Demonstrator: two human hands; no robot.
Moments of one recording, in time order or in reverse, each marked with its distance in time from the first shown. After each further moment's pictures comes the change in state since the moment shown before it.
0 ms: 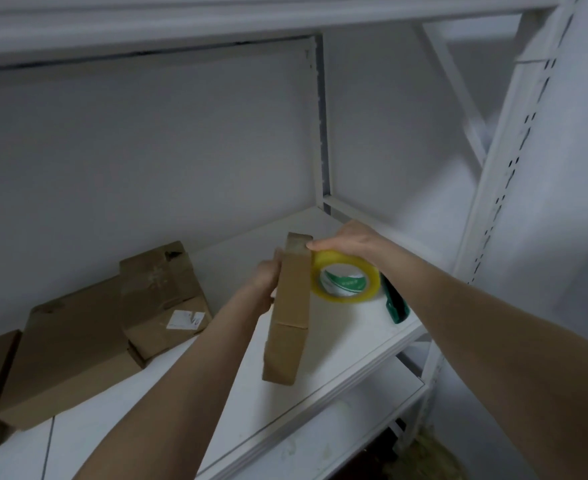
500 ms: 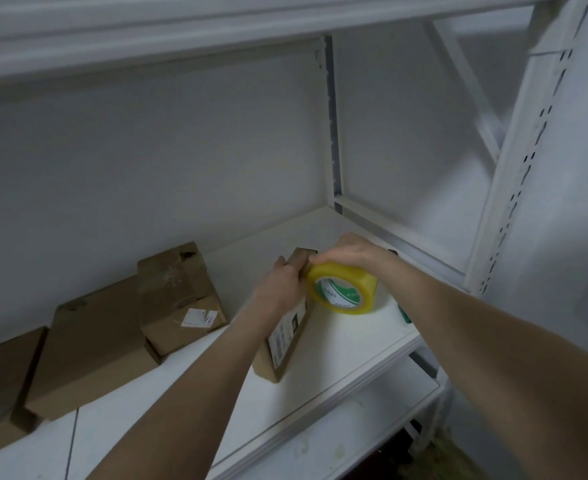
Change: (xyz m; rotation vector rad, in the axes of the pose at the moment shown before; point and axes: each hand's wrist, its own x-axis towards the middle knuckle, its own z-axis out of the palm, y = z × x) left_hand -0.010 -0.011 -0.003 1.085 0.043 0.550; right_hand 0.004 -0.004 0.024 -0.142 -0.087 0.045
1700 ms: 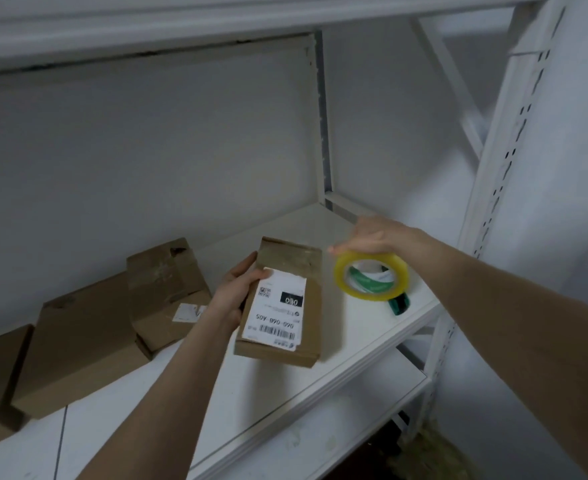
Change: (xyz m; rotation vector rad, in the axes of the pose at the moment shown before) left_hand -0.023 -0.050 -0.005 -1.501 -0.017 -0.352; right_hand -0.016 0.026 -0.045 -0.260 0.023 -0.063
